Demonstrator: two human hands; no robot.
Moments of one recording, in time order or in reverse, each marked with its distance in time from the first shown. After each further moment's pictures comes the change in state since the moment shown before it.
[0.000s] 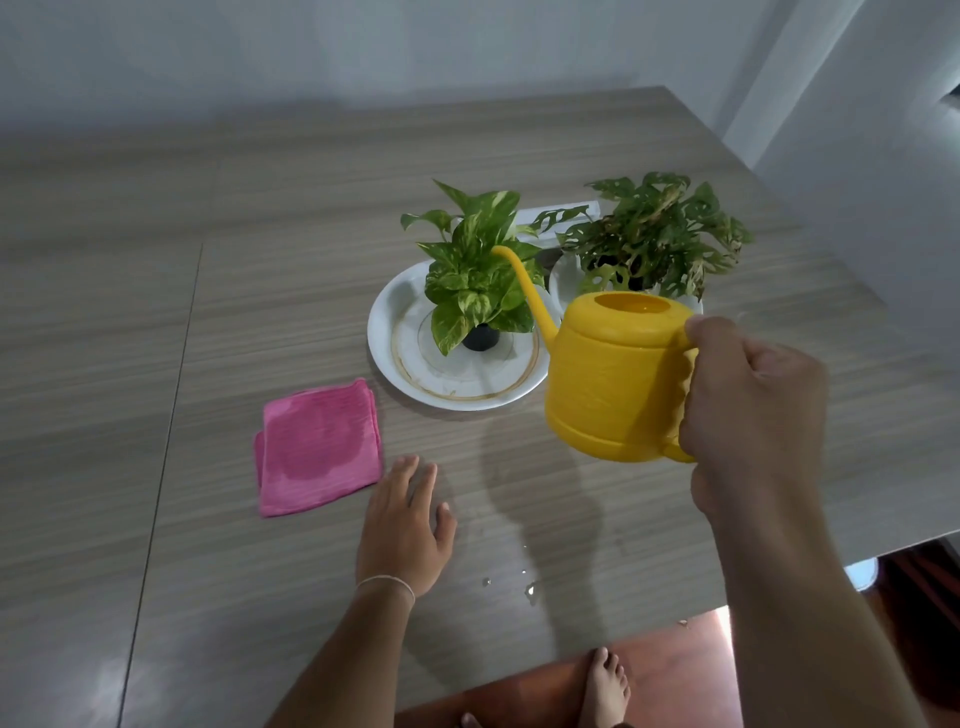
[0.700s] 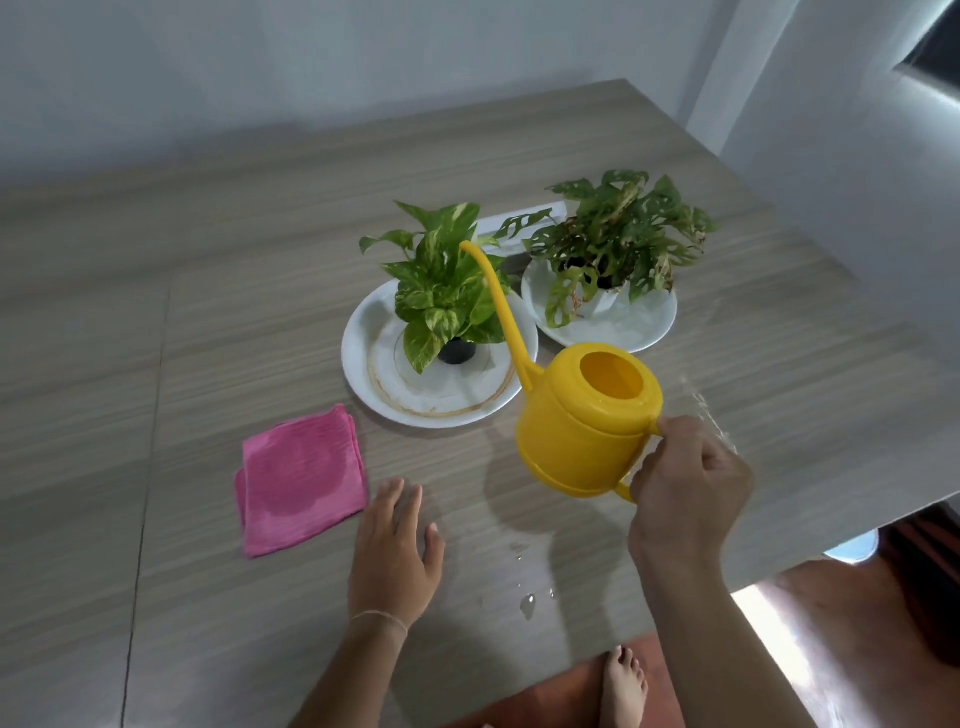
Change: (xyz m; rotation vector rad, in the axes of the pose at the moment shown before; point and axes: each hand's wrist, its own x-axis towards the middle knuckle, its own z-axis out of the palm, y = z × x) left_hand -0.001 -0.001 0.002 -0.029 0.023 0.015; right_hand -0.014 0.090 0.000 0.248 0.186 0.113
